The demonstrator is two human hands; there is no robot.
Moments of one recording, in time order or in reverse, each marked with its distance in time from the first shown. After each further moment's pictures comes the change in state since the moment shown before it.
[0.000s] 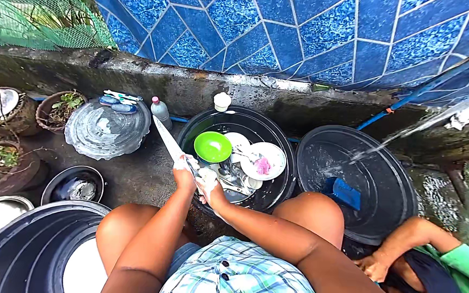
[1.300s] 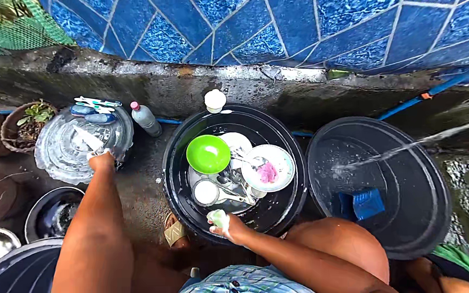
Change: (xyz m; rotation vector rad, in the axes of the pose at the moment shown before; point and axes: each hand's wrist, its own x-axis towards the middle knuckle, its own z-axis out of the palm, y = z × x) left_hand 0.263 0.055 -0.106 1.086 0.448 -0.106; right_hand 0.037 0.049 -0.088 -0.443 -0.436 0.146
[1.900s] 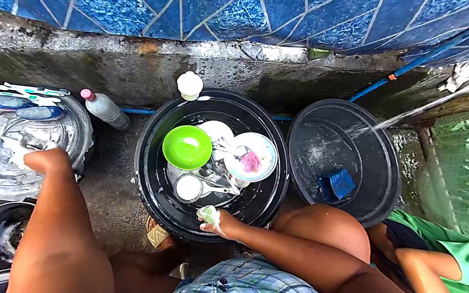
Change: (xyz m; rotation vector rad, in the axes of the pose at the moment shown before) left_hand 0.011 0.019 0.010 0.040 0.115 0.180; right_hand 0.003 0.010 -0.015 0.064 -0.028 0.078
